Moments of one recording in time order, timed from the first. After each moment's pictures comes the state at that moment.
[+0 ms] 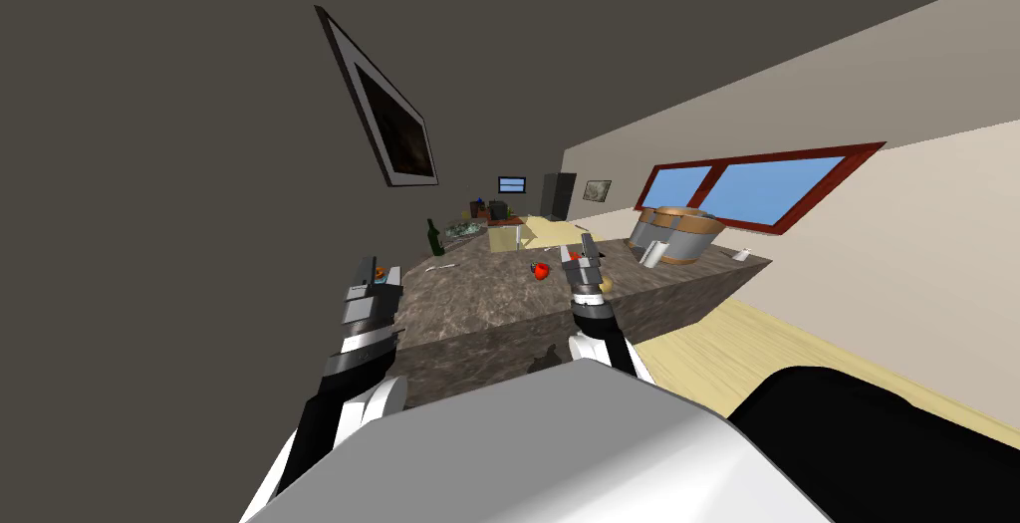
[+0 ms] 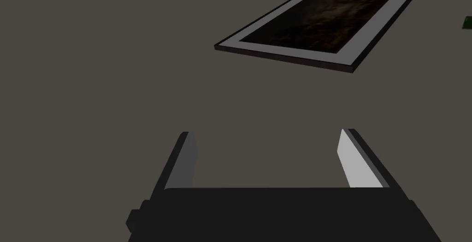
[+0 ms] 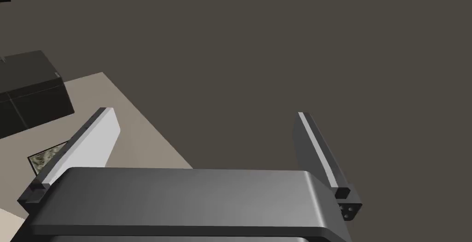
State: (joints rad) left arm 0.46 0.00 -0.03 -2.26 0.04 -0.43 -0.11; right arm 0.49 0.01 0.05 -2.34 0.08 -0.48 -0.06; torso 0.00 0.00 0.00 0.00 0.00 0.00
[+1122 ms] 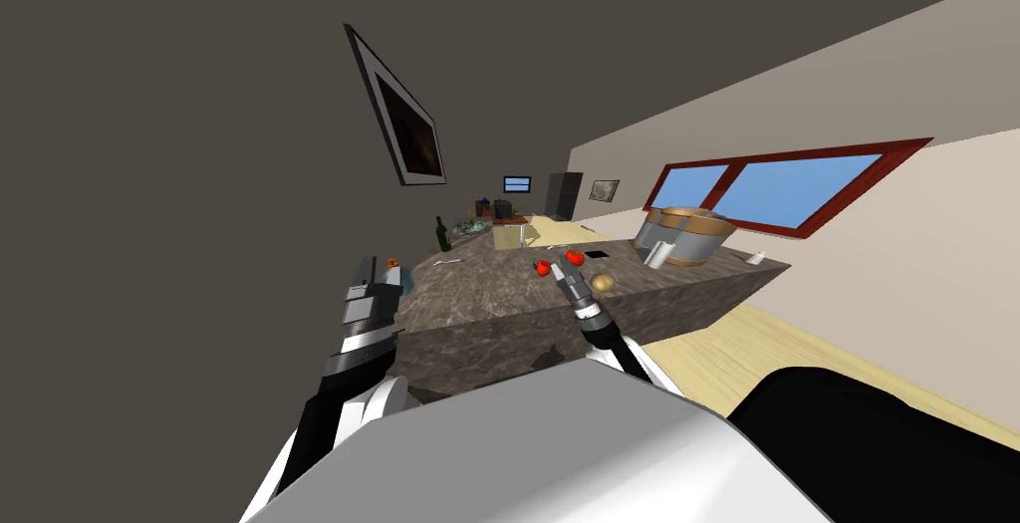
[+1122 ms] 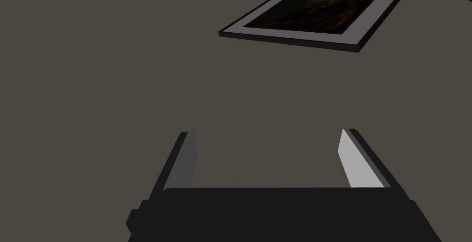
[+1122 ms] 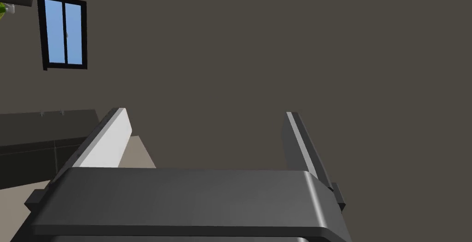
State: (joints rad) left arm 0.46 0.00 -0.03 -2.26 0.04 -0.43 -0.11; right arm 0.53 -0.32 0.06 -2.20 0.06 -0.50 -0.08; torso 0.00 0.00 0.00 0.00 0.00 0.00
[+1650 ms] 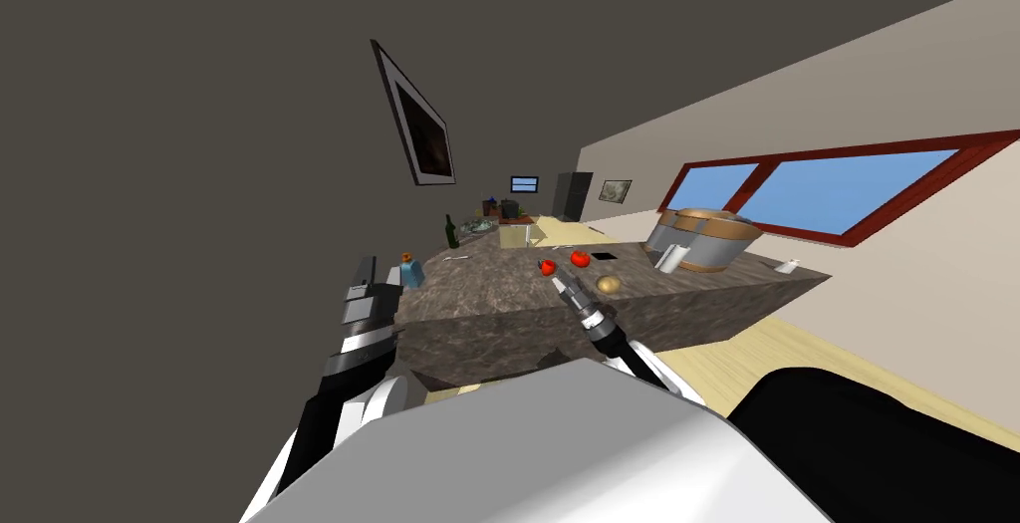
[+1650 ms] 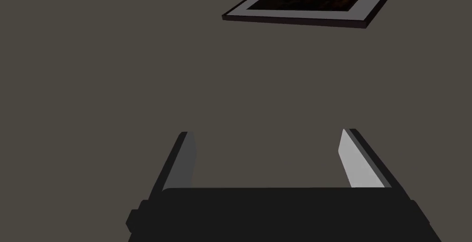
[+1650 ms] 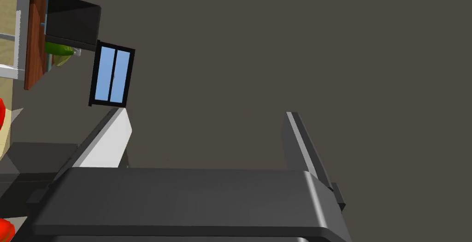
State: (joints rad) left arm 0.46 0.00 -0.03 -2.26 0.04 -0.43 -0.11; right arm 0.56 -0.50 0.07 -2.09 0.04 -0.51 -0.11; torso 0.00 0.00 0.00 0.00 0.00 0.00
